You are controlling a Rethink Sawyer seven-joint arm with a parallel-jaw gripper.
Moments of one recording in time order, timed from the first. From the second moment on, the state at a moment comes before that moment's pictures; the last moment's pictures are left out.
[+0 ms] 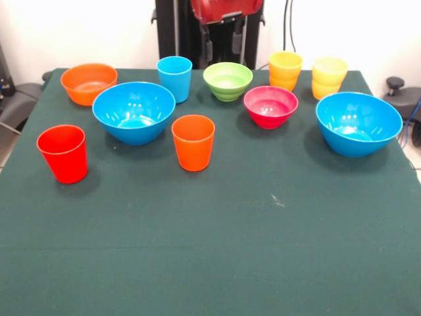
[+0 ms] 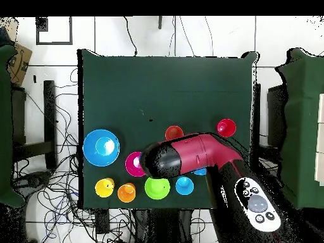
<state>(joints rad) -0.65 -0.92 0.58 2.00 -0.52 0.72 1.57</state>
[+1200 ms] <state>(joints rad) -0.50 -0.87 0.52 1.99 -0.51 0.64 1.58</state>
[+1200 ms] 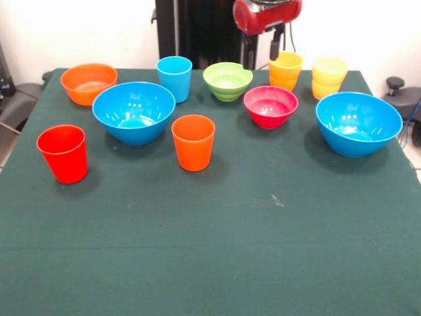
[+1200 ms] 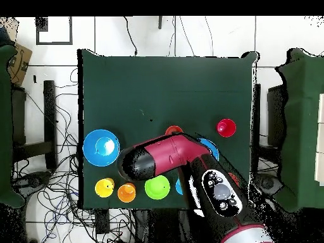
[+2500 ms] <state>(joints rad) -0.43 -0.75 0.37 1.93 -0.51 0.57 1.58</state>
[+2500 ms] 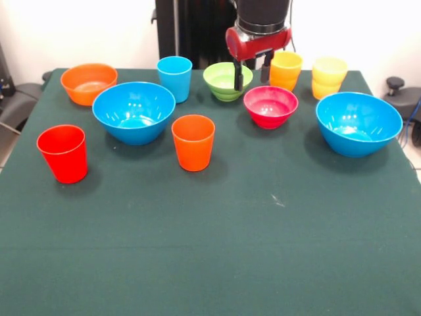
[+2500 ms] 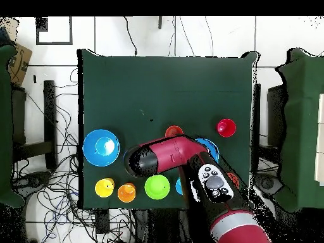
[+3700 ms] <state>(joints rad) -0.46 -0.93 0.38 1.95 -0.40 0.57 1.58</state>
